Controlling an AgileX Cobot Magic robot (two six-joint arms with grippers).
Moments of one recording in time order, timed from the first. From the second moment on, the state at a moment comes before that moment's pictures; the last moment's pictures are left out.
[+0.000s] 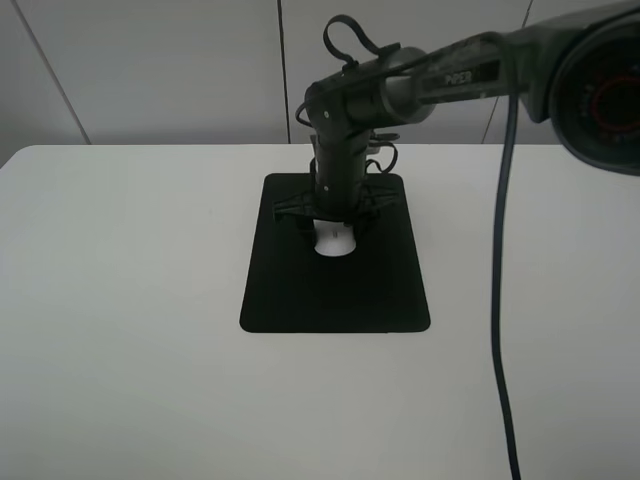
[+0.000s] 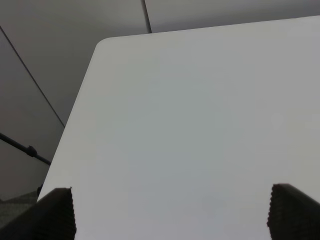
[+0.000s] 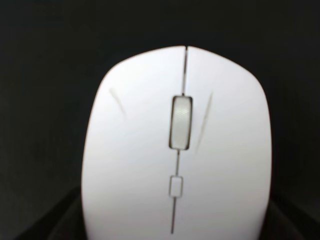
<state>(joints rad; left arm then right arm) 0.00 -0.01 -0.51 0.09 1.07 0.03 0.62 2.34 -1.72 -0.15 0.90 0.58</state>
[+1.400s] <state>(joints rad) 0.00 -0.01 -0.51 0.09 1.07 0.03 0.62 2.35 -1.72 -0.16 0.89 0.59</state>
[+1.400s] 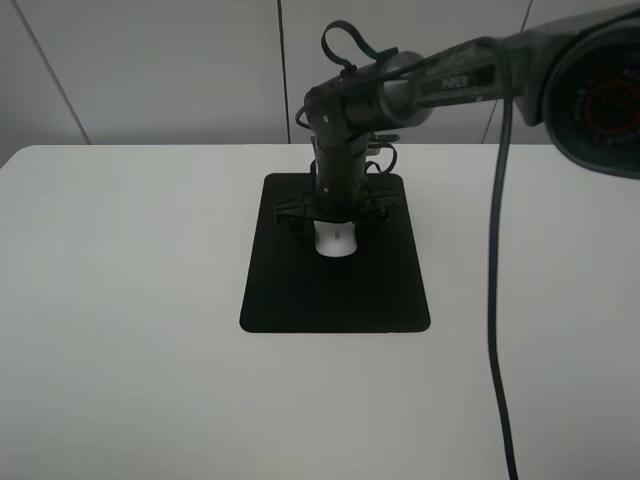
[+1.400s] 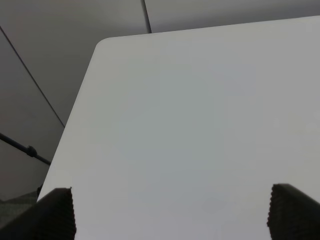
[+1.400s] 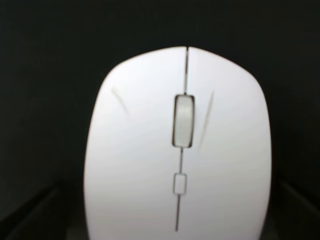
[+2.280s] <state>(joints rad) 0.00 -0.01 -0.51 0.09 1.07 0.03 0.53 1.97 -1.44 -0.05 0.87 0.48</state>
